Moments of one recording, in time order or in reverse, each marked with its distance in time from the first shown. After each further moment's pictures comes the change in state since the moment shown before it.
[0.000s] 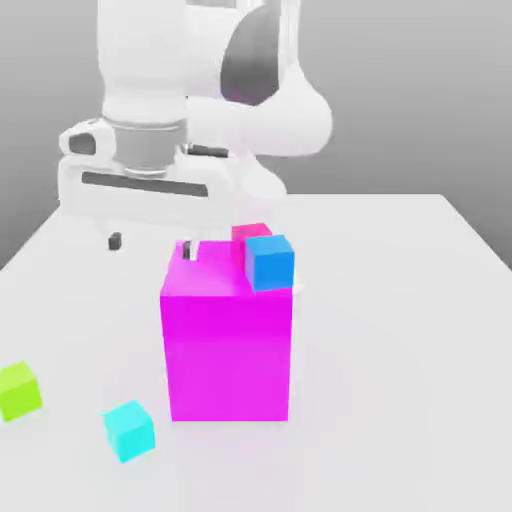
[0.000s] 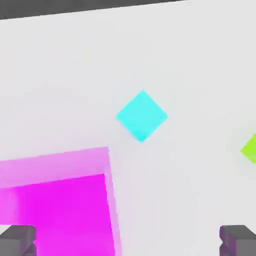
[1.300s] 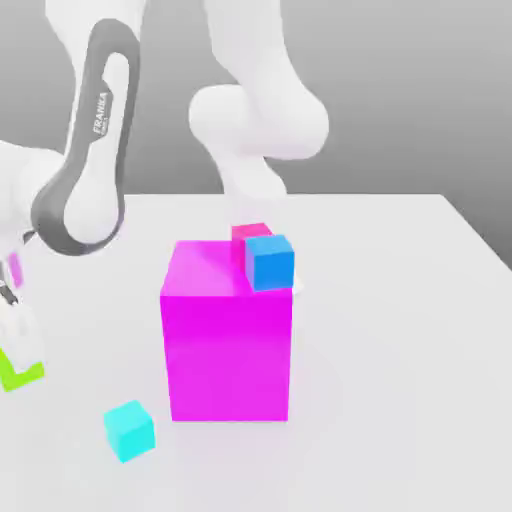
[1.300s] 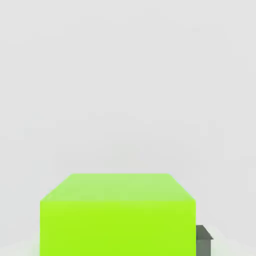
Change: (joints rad) arm -0.209 0.553 -0.058 0.174 0.235 0.380 0.188
